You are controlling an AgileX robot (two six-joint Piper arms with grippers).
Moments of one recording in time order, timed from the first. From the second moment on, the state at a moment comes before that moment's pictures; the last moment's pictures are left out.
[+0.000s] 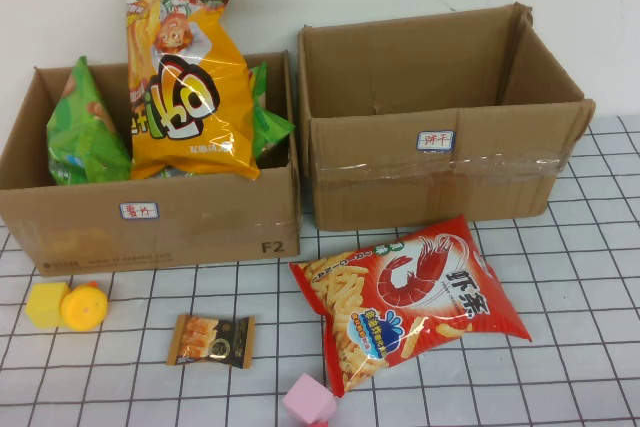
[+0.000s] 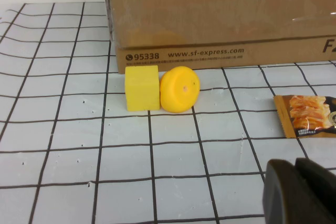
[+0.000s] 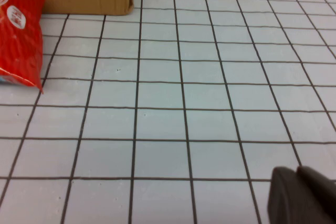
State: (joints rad) right arm -0.06 -0.01 0.02 0.05 0.46 -0.13; left arm -0.08 -0.01 0.02 -0.02 0.37 -0.06
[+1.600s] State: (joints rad) right arm -0.06 -0.01 0.03 0.03 -0.48 -0.07; left arm -0.08 -0.01 0.03 0.03 -0.37 -0.04
